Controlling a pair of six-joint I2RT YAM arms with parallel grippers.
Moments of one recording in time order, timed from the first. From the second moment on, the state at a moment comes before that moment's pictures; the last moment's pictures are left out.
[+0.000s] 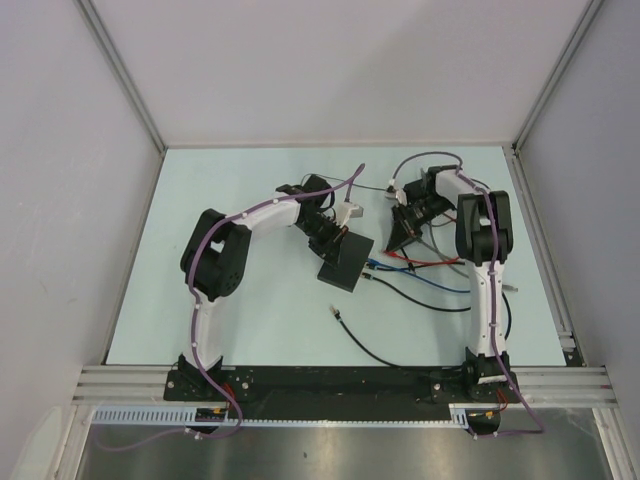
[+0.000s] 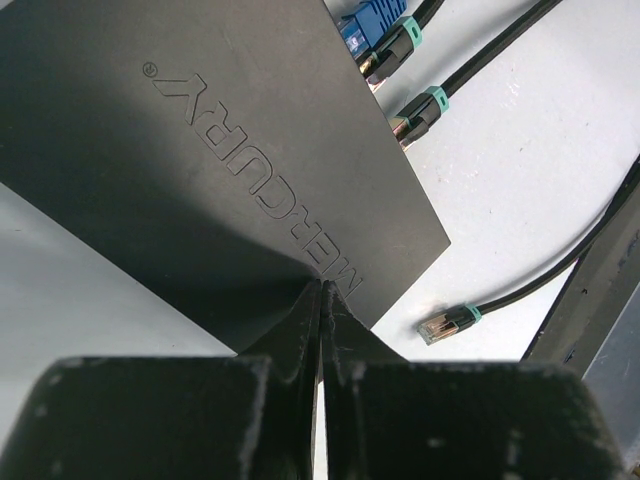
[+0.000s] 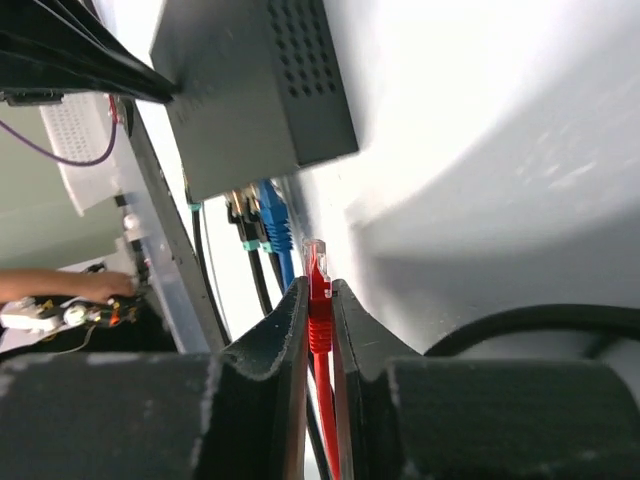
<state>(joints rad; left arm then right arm) -0.56 2.10 1.56 -0.76 0.63 0.26 0.11 2.45 1.87 -1.31 -0.98 -0.63</state>
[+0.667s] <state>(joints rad) -0.56 2.11 1.57 -0.77 0.63 0.28 -0.13 2.36 2.14 -1.05 -0.82 -0.40</state>
